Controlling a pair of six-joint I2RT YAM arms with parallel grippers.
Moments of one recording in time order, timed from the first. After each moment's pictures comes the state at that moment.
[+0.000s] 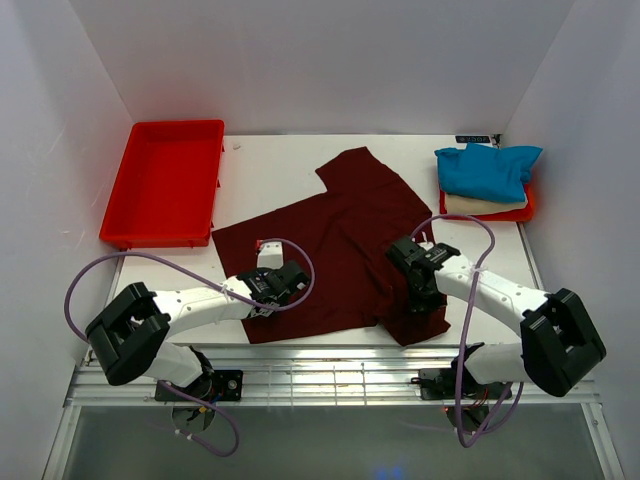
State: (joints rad) left arm -0.92 1.39 0.69 -0.51 -0.60 -0.89; right arm 0.66 1.31 0.76 -0.93 0.32 0.55
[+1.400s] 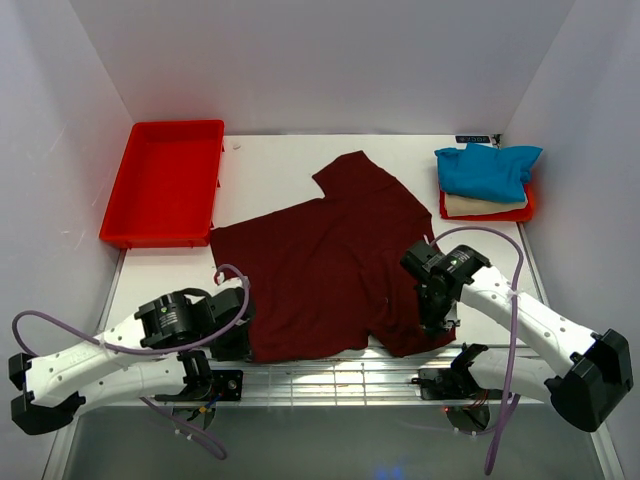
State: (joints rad) left arm -1.15 0.73 0.84 -1.28 -0.08 -1.15; right arm 0.72 1.08 0.87 -1.34 0.04 0.70
